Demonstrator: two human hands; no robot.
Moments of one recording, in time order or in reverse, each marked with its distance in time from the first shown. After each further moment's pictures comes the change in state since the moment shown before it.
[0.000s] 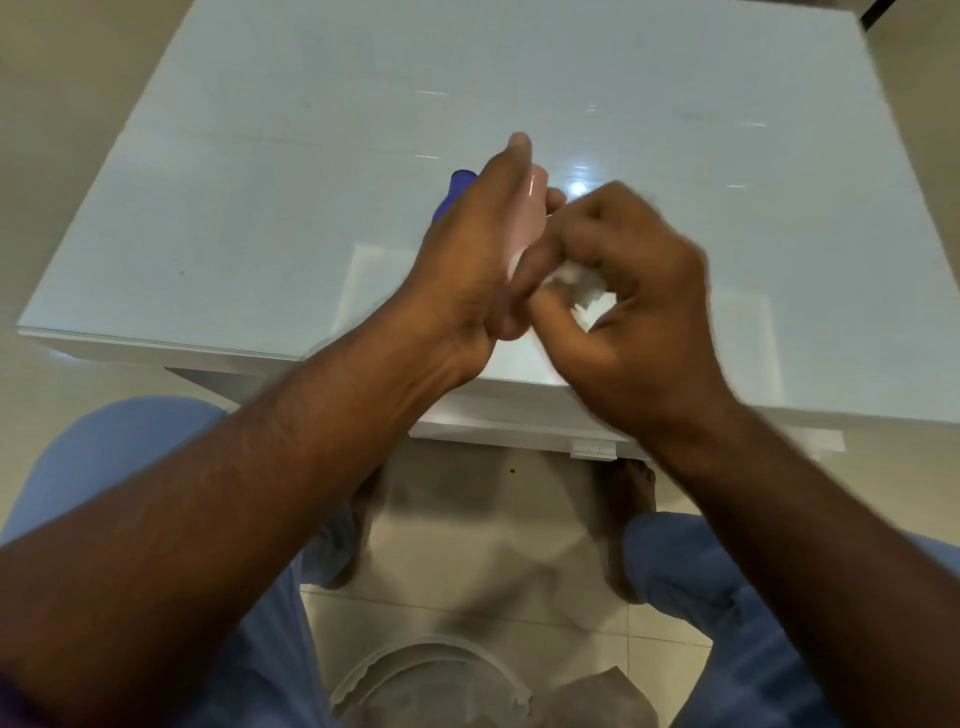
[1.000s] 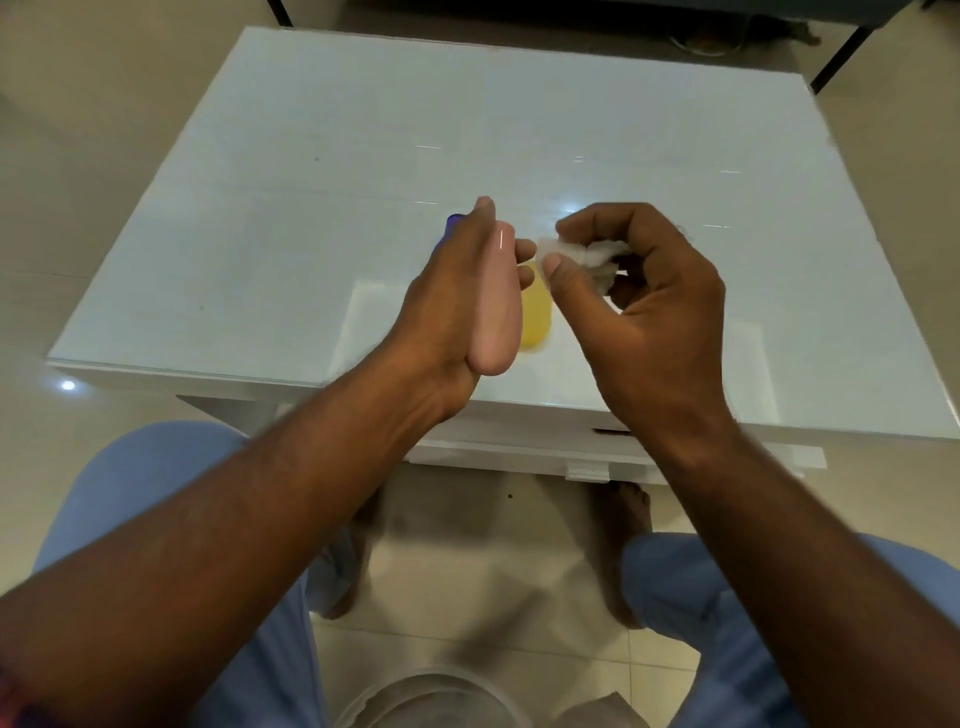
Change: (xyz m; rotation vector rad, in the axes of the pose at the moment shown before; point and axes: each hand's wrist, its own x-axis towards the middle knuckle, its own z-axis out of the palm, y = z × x) left_hand -0.025 0.002 0.000 0.102 0.230 0.043; right_hand 0.000 -0.003 -0.011 0.174 0.235 0.262
